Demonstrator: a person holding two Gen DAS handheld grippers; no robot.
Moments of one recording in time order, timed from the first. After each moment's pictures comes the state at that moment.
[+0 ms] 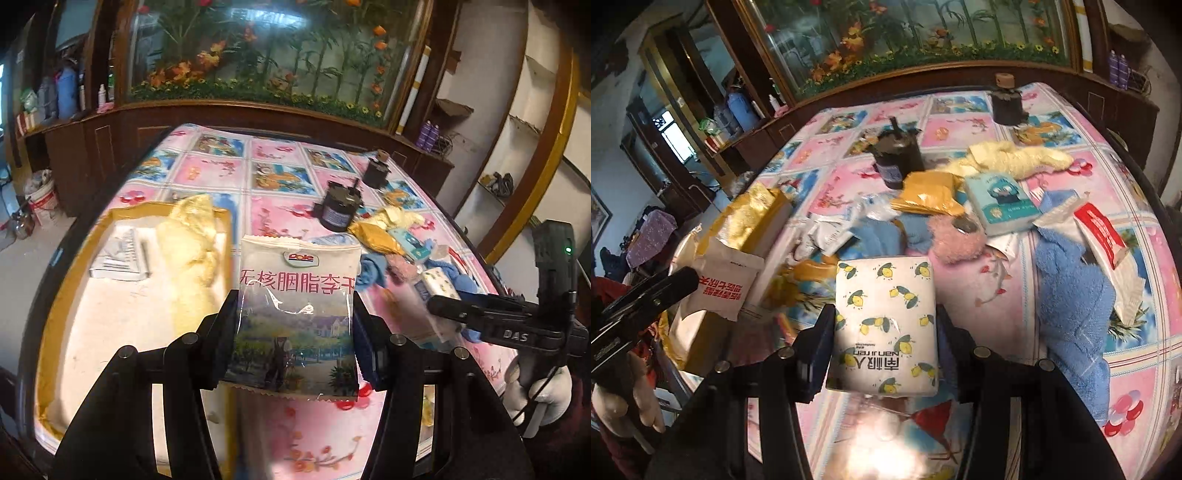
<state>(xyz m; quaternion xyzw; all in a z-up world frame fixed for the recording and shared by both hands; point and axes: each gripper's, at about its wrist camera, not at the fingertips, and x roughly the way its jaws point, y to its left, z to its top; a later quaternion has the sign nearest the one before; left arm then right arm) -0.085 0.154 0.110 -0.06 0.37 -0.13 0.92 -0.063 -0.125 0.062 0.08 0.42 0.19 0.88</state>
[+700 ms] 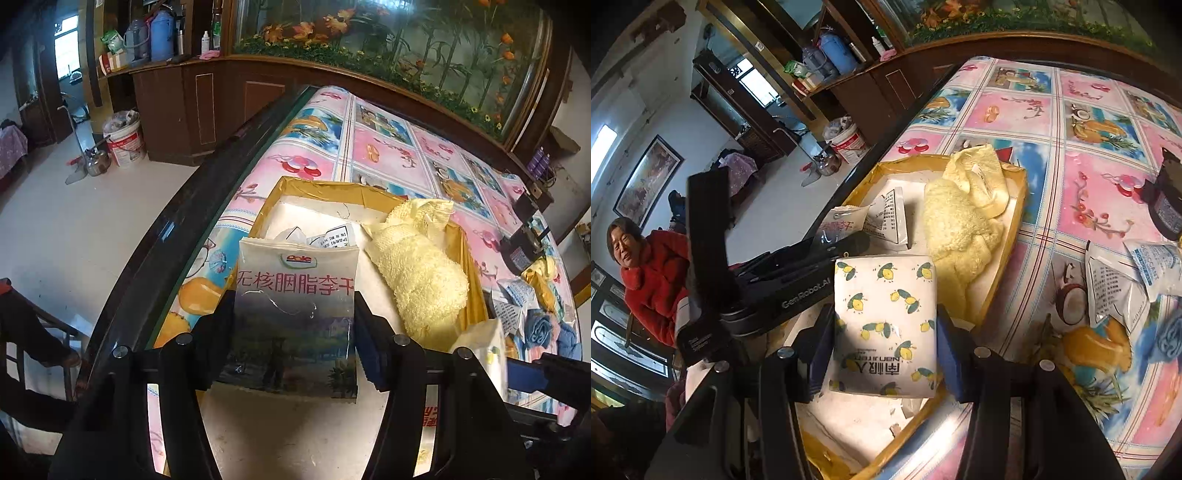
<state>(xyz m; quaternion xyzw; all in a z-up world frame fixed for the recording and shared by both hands) 0.012 0.299 0.040 -0.10 0.44 0.04 0.89 0.009 0.101 0.043 0.07 0.49 0.35 0.79</state>
